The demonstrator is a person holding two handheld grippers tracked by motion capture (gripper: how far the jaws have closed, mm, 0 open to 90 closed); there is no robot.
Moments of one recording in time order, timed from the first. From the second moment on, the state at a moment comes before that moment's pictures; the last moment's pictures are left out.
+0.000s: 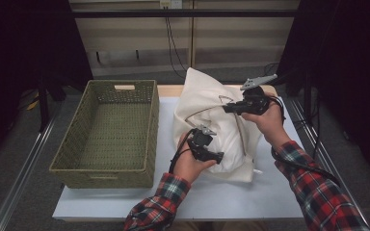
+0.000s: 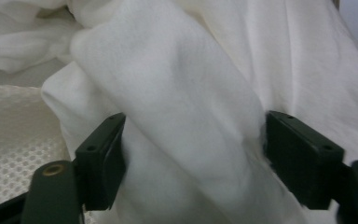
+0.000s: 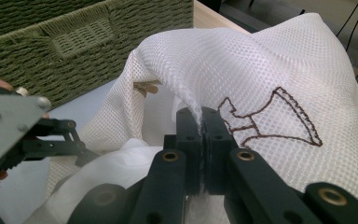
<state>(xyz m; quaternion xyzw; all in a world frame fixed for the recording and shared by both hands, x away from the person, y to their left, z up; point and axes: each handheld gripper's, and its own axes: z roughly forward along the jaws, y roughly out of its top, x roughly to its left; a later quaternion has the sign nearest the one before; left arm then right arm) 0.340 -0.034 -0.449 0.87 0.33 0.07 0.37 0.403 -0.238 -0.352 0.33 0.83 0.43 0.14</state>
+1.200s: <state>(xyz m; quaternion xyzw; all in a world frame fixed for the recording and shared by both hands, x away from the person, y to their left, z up) 0.360 -0.068 -0.451 0.85 0.37 0.08 0.38 0.389 -0.249 -0.346 0.32 0.83 0.44 0.13</state>
